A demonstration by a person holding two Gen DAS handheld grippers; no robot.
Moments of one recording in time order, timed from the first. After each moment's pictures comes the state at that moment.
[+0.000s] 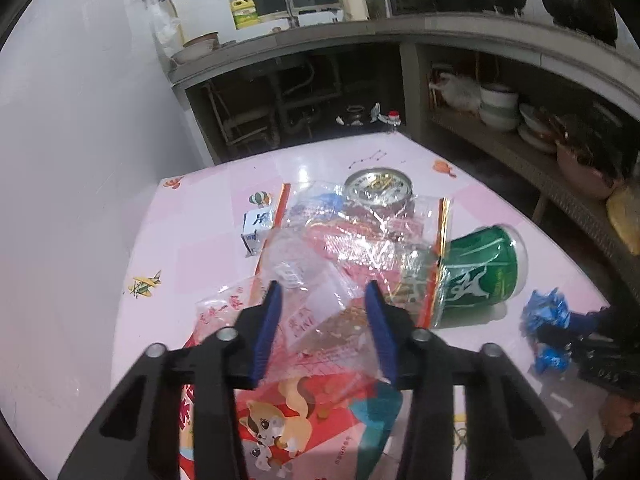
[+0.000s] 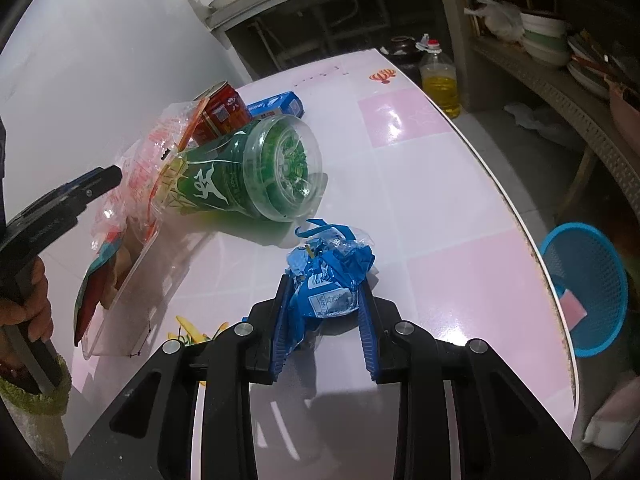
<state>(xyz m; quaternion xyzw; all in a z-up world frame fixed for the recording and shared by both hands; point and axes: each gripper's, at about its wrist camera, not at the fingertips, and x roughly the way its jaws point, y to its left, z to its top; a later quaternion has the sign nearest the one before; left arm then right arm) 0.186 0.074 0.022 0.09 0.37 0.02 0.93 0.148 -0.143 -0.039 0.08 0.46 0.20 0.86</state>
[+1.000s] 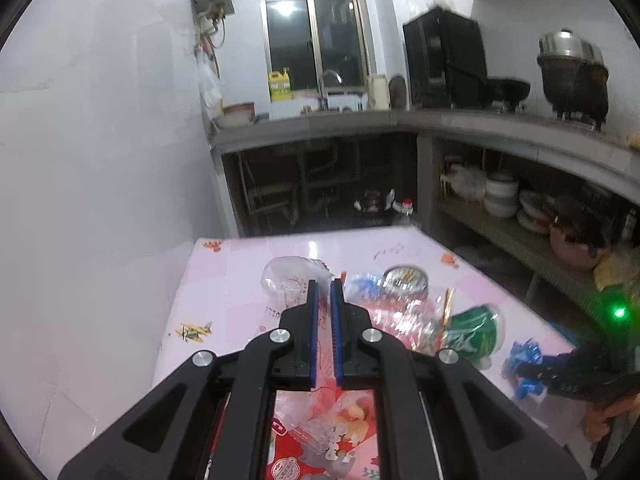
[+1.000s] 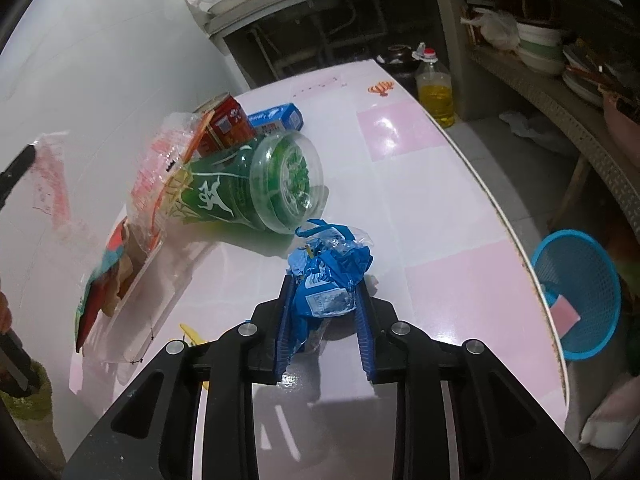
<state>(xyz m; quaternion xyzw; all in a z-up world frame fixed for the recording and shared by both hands) 0.110 0.121 0.098 0.04 0.21 0.03 0.98 0.141 -0.151 -0.025 0.08 0.45 0.19 0.87</state>
